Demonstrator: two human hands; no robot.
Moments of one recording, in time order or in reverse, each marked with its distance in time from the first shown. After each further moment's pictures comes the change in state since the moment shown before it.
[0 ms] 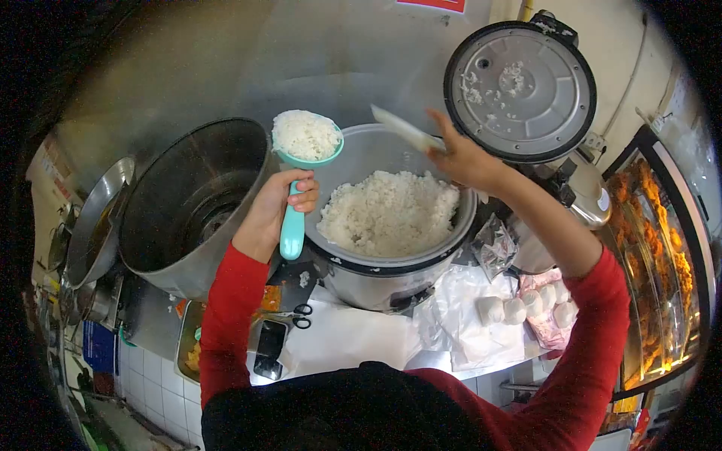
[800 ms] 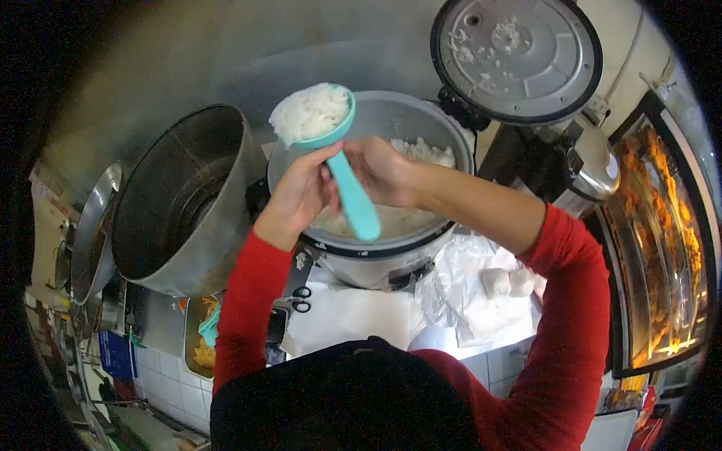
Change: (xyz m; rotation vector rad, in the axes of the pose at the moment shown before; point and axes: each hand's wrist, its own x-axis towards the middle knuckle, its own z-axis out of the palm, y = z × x) left_hand 0.044 -0.037 0.005 0.111 -0.273 -0.106; right_hand 0.011 -0.023 0.088 1.173 -0.542 0.277
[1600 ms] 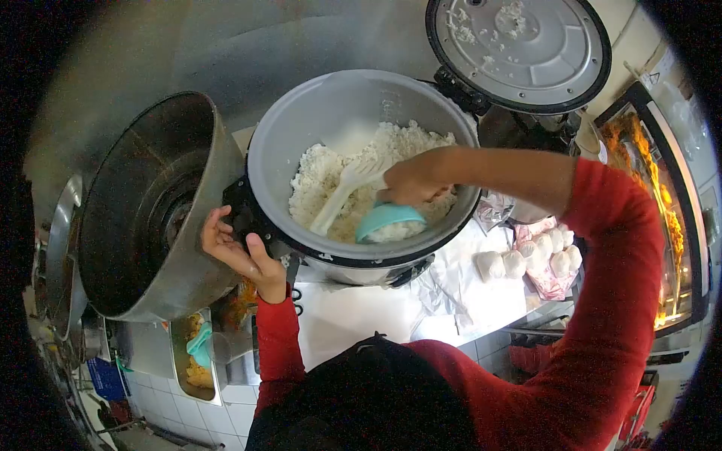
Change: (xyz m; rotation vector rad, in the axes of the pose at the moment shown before) left_hand -0.070 -0.068 -0.071 1.226 0.959 1.328; right_hand 0.021 -0.001 -0.052 -1.665 -0.106 0.698
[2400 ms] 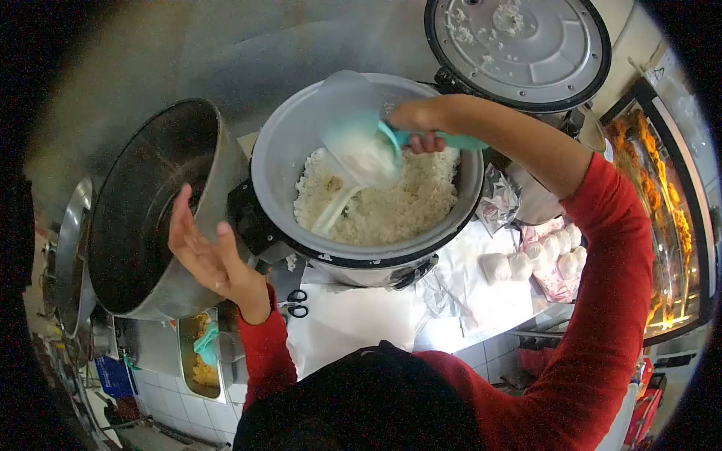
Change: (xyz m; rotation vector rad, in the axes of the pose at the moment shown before) left_hand 0.050 0.052 -0.006 -0.081 -0.010 0.043; right_hand -0.005 0.033 -0.053 0.753 0.084 0.106
